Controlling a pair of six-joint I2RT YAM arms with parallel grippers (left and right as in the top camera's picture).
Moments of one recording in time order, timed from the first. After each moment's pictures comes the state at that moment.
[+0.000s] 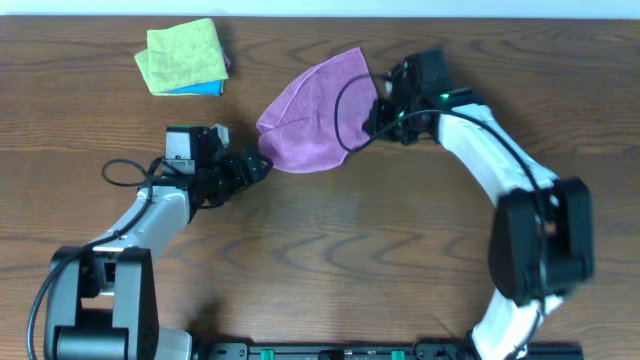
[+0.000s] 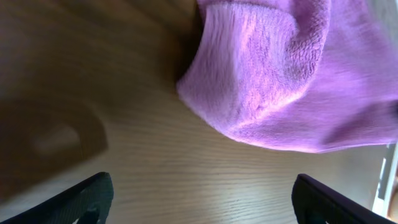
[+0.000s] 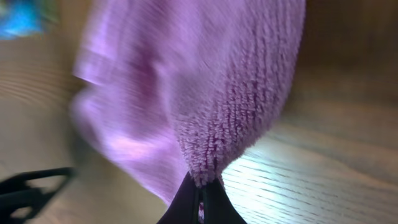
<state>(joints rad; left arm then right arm) -0.05 1.62 0.77 -0.15 0.55 -0.56 0.24 1.93 1.43 -0.55 -0.45 0.41</state>
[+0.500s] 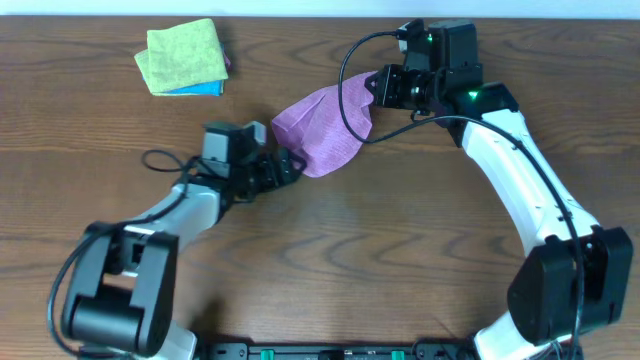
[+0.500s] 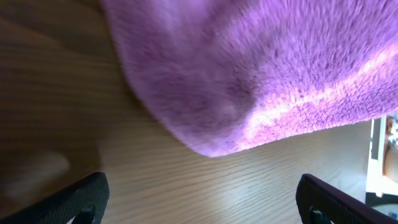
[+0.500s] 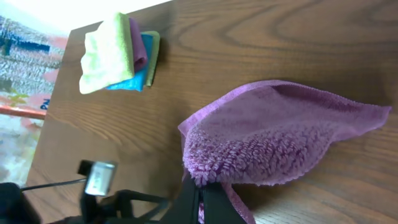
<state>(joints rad) -0.24 1.72 0.77 0.07 0.56 -0.62 0.24 1.77 1.47 -0.45 -0.46 0.41</state>
